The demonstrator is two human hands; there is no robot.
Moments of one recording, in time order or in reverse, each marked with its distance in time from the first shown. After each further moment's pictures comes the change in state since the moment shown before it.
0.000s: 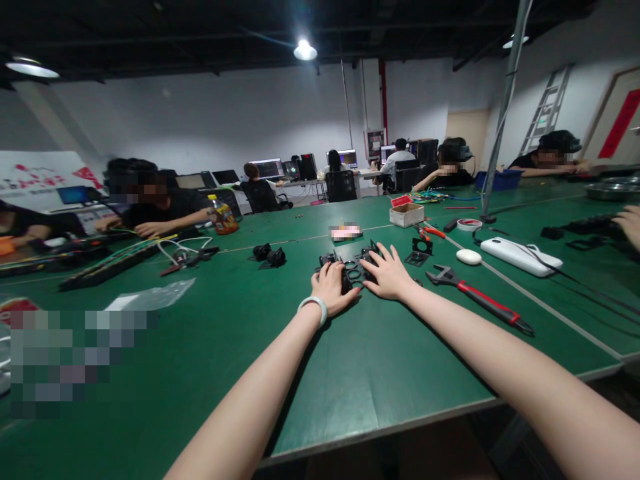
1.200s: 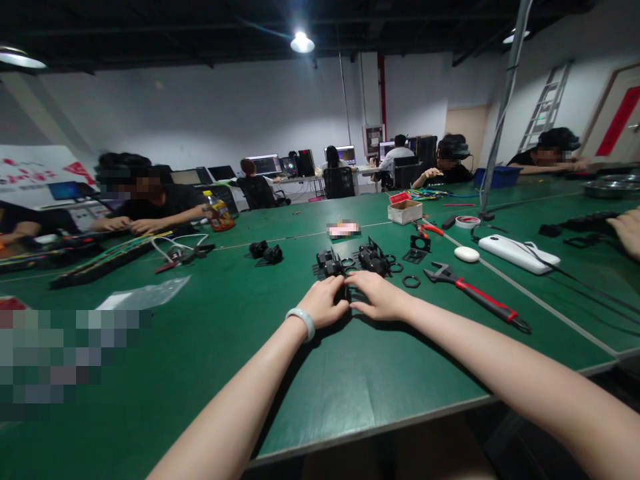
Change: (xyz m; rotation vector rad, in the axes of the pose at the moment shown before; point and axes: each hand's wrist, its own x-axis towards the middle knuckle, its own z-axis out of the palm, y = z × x) left_hand -0.022 0.009 -0.033 -0.079 -0.131 0.248; right_hand -0.019 -0.034 -0.027 0.621 0.006 -0.256
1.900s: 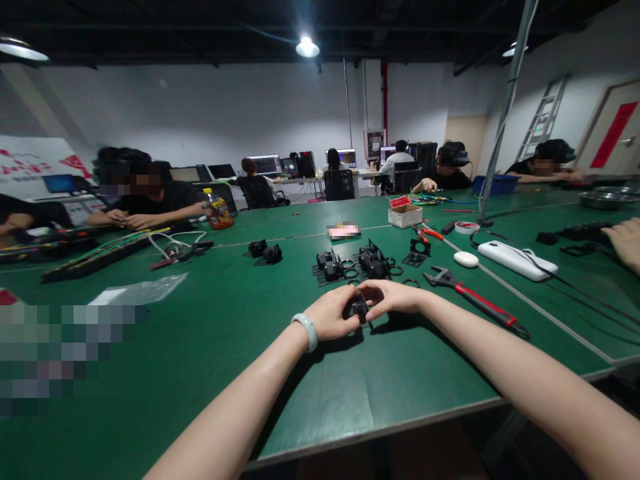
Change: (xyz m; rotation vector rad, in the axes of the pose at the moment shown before) left_hand -0.006 0.029 -0.011 -0.194 -0.074 0.120; right_hand -0.007 0.014 -0.016 1.065 -0.367 0.421
